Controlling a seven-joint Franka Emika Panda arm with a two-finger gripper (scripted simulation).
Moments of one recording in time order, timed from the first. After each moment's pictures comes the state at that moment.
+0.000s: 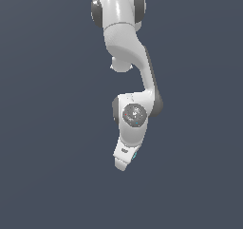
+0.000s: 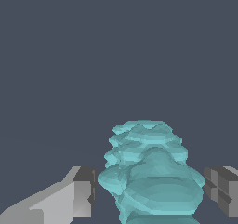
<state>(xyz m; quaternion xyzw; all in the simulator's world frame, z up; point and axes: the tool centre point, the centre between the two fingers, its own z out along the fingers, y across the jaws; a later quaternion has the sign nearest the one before) 0.104 0.036 0.041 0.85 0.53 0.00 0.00</state>
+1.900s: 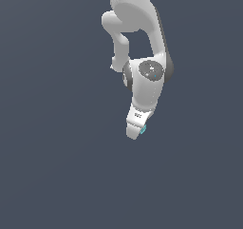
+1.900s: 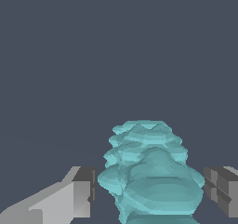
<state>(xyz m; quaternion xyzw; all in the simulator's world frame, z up) 0.015 0.080 0.125 0.85 0.53 0.00 0.00</state>
